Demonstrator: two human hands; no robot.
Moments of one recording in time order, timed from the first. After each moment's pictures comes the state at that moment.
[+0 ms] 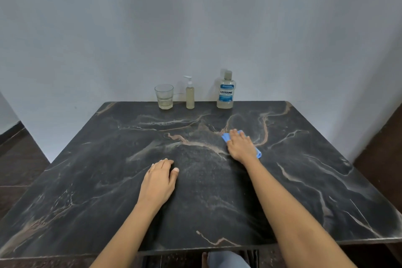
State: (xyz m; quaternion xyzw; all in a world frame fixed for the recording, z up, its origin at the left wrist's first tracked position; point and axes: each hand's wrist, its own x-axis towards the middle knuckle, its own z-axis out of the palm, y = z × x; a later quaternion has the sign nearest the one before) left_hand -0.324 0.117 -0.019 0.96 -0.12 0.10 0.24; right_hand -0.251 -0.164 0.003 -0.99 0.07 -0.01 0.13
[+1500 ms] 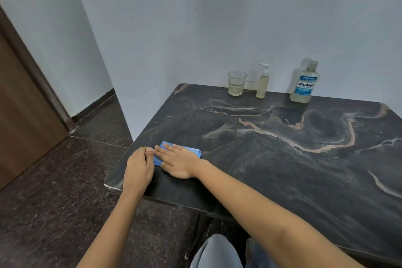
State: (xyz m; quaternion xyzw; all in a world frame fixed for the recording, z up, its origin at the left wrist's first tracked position) left_hand -0.385 0.334 -0.008 0.89 0.15 0.21 0.37; right_hand -0.320 0.195 0.006 -0.88 -0.45 0.11 0.08
